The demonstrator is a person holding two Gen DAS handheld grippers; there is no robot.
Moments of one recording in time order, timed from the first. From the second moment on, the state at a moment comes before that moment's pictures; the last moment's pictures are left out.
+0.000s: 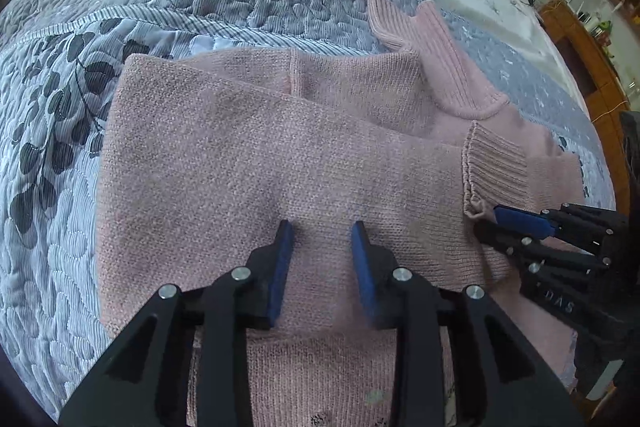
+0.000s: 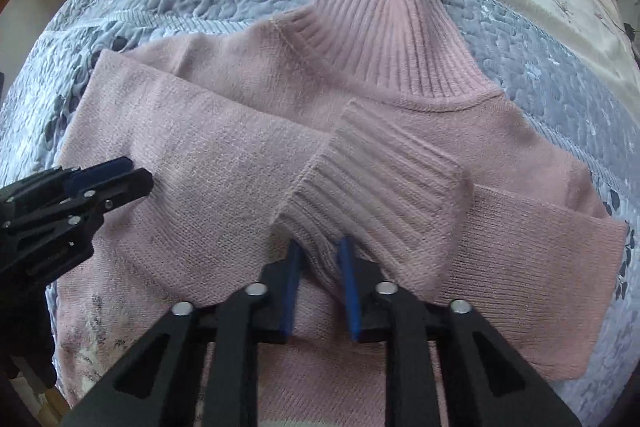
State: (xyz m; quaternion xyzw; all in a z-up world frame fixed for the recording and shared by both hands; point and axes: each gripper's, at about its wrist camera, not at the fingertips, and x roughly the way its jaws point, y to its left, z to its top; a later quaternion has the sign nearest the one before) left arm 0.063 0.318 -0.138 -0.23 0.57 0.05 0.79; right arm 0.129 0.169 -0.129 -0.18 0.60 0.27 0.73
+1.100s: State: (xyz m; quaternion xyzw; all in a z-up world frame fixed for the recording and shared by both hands) left arm 0.089 0.261 -0.115 -0.17 0.57 0.05 0.81; right arm 0.168 0.011 -0.097 0.02 0.60 0.23 0.77
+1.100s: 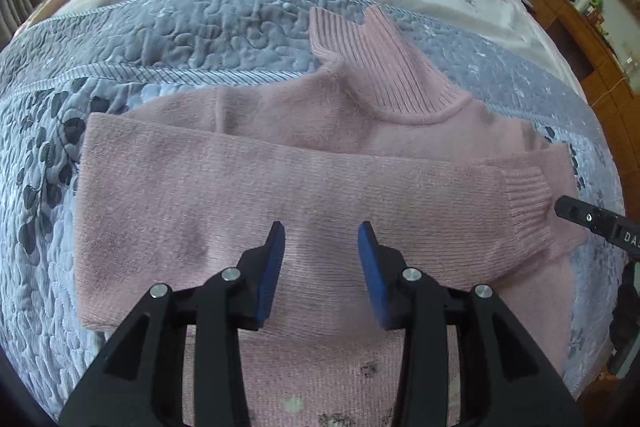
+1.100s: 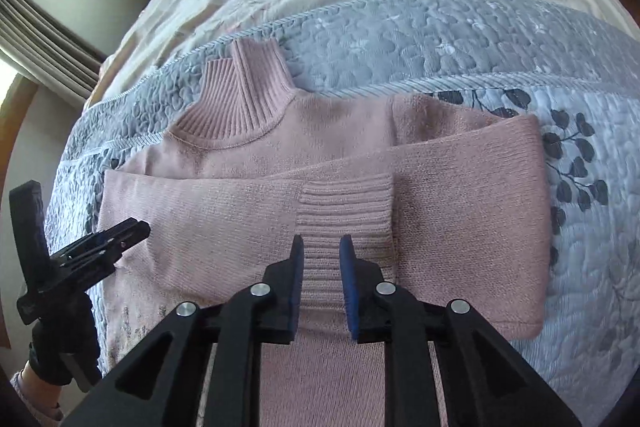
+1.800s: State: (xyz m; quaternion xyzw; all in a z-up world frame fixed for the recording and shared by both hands) left arm 0.141 0.296 -0.093 -0.20 0.56 0.04 0.81; right arm 0.234 0.027 -0.086 0.02 0.60 0.29 0.74
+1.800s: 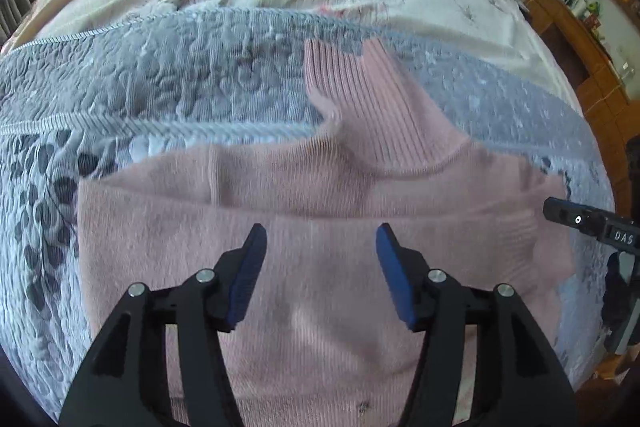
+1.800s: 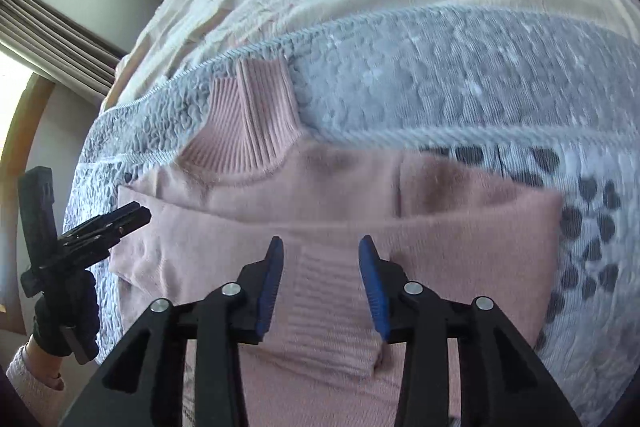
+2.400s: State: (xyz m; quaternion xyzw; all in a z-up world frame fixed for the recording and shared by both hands) left arm 0.284 0.351 -0.166 -0.27 0.59 0.01 0.76; right arm 0.378 0.169 -0.160 0.00 0.66 0.31 0.69
